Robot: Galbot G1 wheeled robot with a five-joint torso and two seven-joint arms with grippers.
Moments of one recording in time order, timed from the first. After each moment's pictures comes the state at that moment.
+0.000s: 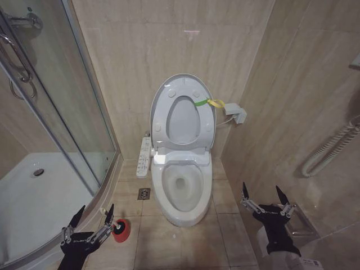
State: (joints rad) left arm 2.11 -1.37 -0.72 -2.50 -0.34 -0.10 -0.01; right arm -1.88 1.49 0.61 2.42 0.06 0.09 0.22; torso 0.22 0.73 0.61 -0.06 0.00
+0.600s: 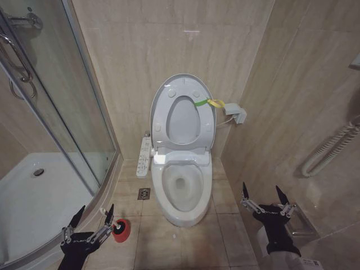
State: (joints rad) left arm 2.11 -1.37 -0.72 -2.50 -0.34 -0.10 -0.01; right arm -1.88 1.49 0.61 2.42 0.06 0.09 0.22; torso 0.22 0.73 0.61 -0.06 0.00
